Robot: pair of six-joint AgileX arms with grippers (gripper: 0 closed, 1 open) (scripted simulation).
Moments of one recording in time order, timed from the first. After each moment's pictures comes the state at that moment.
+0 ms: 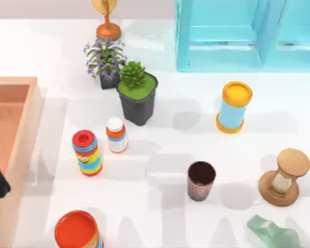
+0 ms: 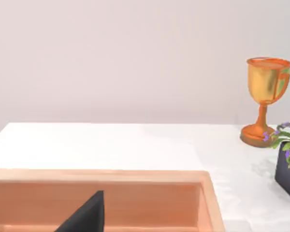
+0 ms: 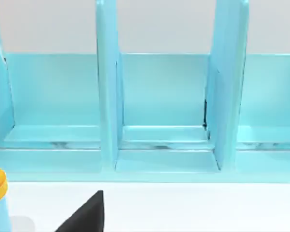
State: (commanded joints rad) left arm 0.00 0.00 0.00 0.00 0.00 0.00; right arm 0.00 0.00 0.00 0.00 0.00 0.00
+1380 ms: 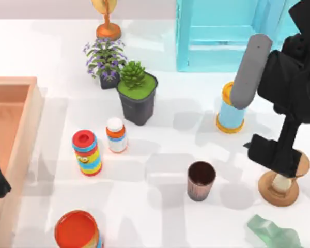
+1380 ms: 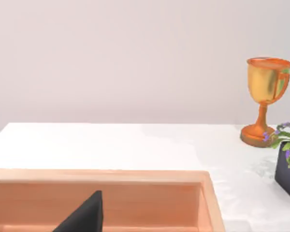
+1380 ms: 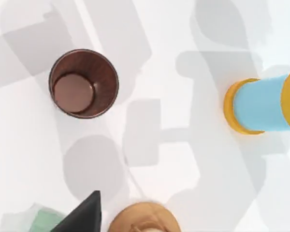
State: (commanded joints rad) left arm 0.00 0.00 0.00 0.00 0.00 0.00; right arm 0.62 1.34 1.24 -0.94 0.02 -0.61
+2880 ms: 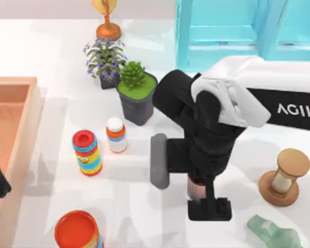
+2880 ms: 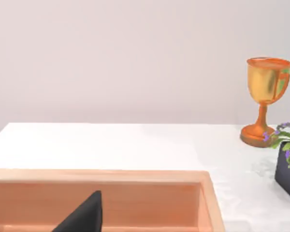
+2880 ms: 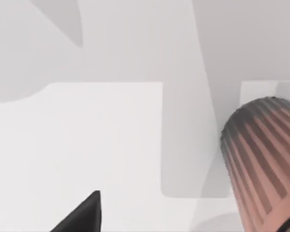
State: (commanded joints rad) left arm 0.00 0.00 0.00 0.00 0.00 0.00; right arm 0.79 1.95 1.36 -0.97 0.00 -0.76
